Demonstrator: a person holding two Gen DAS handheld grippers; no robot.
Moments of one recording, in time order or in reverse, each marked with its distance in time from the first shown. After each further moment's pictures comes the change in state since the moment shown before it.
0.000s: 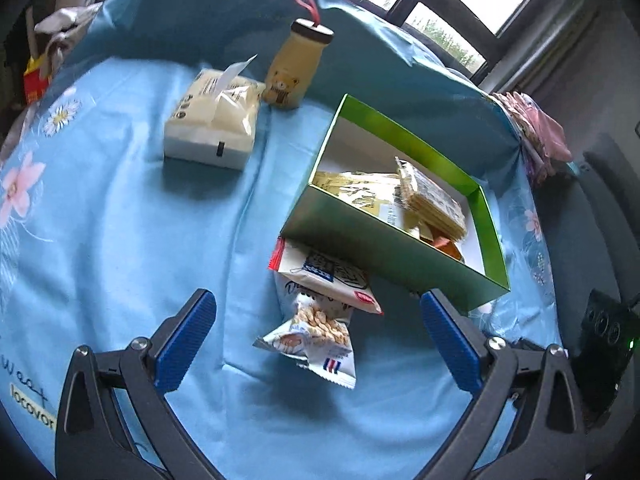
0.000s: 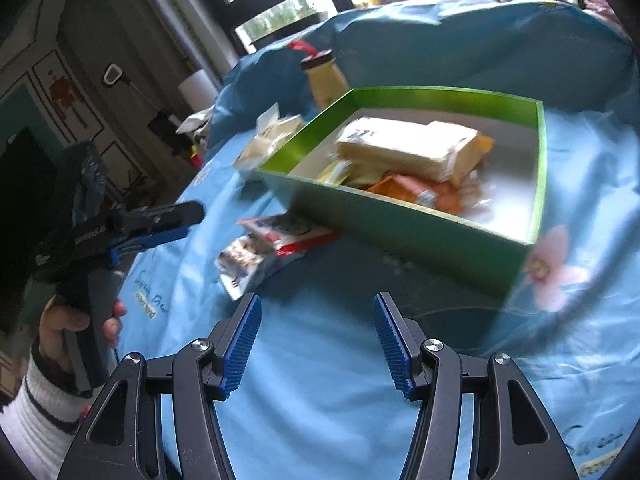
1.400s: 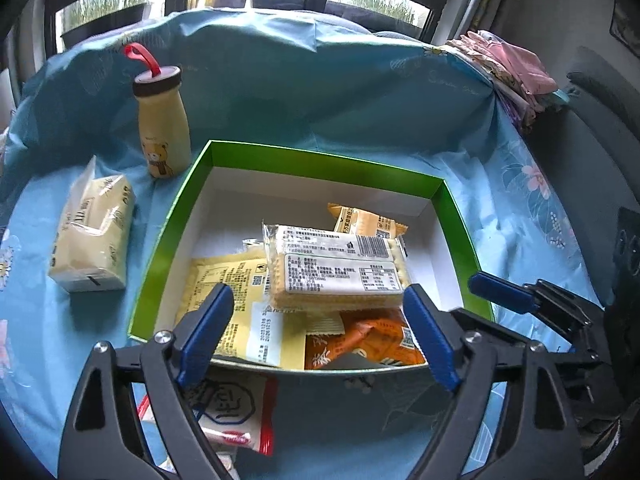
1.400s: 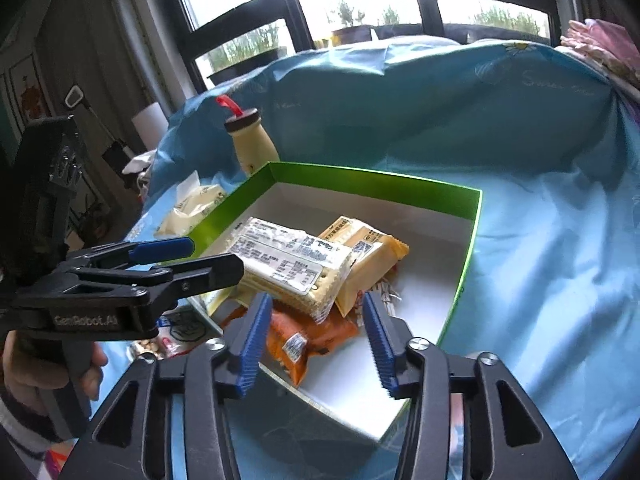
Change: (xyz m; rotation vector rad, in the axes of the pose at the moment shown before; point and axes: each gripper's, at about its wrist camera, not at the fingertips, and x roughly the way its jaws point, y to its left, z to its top) left arm 0.077 -0.125 0.060 0.327 0.004 0.054; right arm -0.014 -0.067 0.073 -0.012 -0.143 -0.184
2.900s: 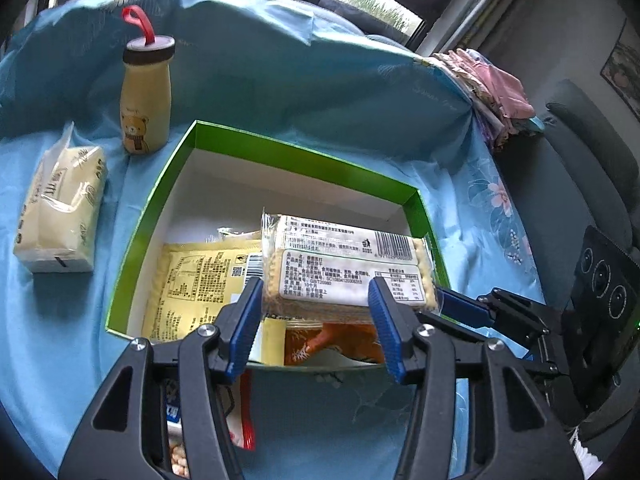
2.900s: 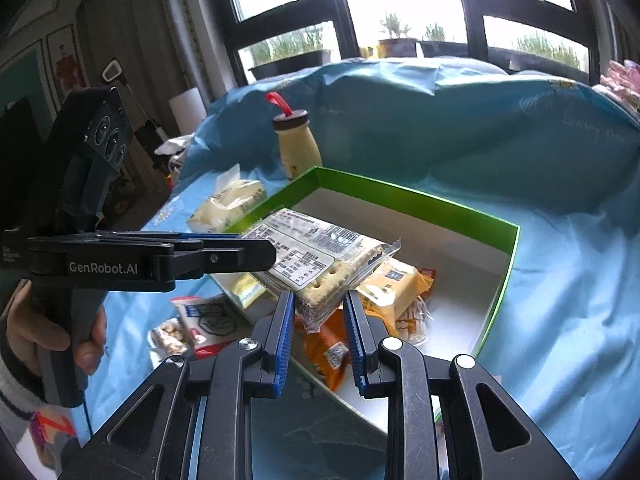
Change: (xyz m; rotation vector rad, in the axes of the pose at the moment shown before) left arm 0.003 0.022 0.005 -0.111 0.044 -0.192; right arm 0.010 0.018 0.007 -0.124 0.009 0.066
